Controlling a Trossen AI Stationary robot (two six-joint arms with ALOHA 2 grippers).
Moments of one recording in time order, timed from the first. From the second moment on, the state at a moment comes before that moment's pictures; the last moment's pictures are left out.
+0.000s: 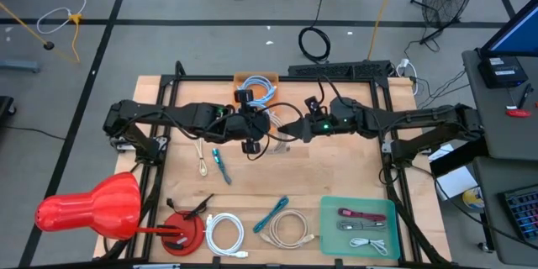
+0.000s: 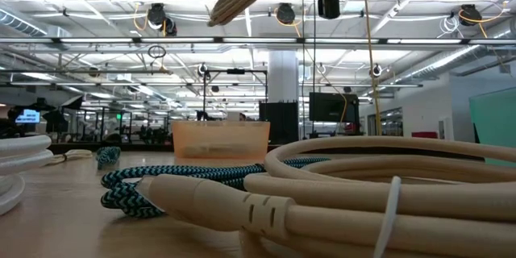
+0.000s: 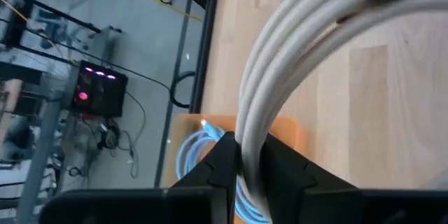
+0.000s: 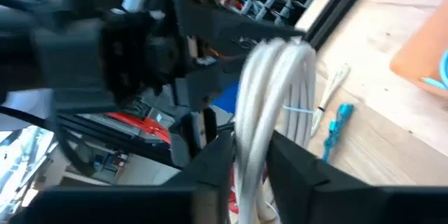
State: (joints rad) left arm -0.11 1.67 1.73 -0.97 -0.63 0.17; right arm -0.06 1.28 0.96 0.19 -0.08 1.01
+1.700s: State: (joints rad) left arm 0.50 2.07 1.72 -1.02 -0.22 0.17; right arm 0.17 1.23 0.96 0.34 0.00 0.93
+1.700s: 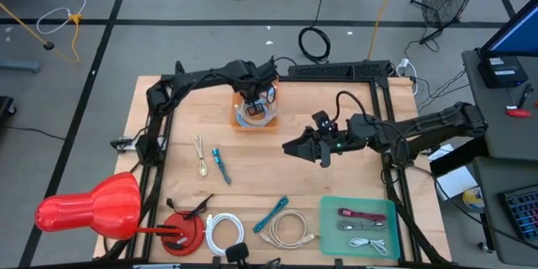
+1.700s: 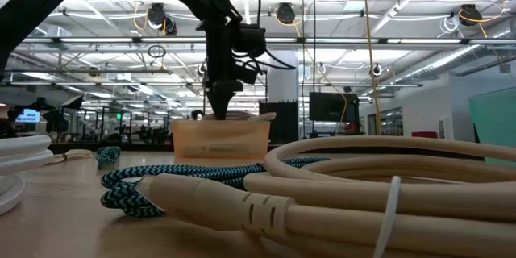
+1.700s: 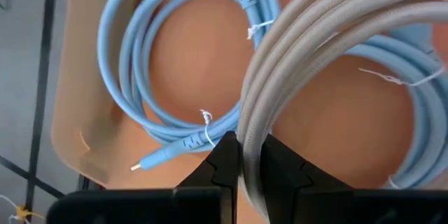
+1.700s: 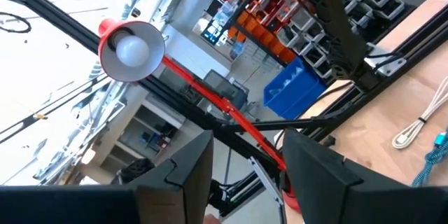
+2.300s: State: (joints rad) left arm 0.51 2.07 1.62 -1.01 -0.17 0.20; right arm 0.16 1.23 0.96 0.35 0.03 0.92
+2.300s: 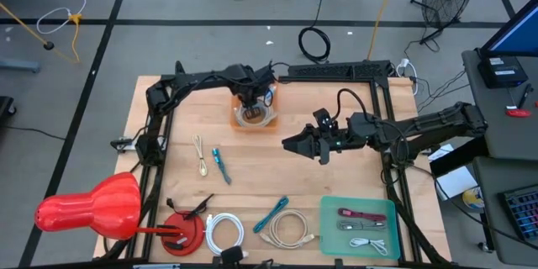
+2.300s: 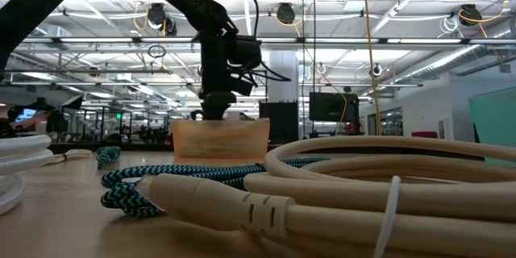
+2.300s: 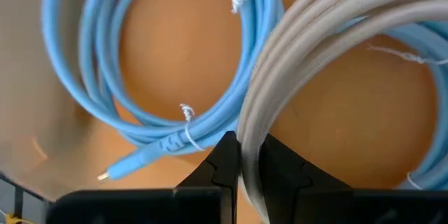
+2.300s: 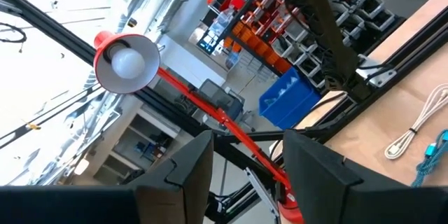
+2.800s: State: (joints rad) left arm 0.50 2.07 1.55 -0.98 -0.18 0.17; right arm 0.15 1.23 0.96 0.35 0.03 0.91
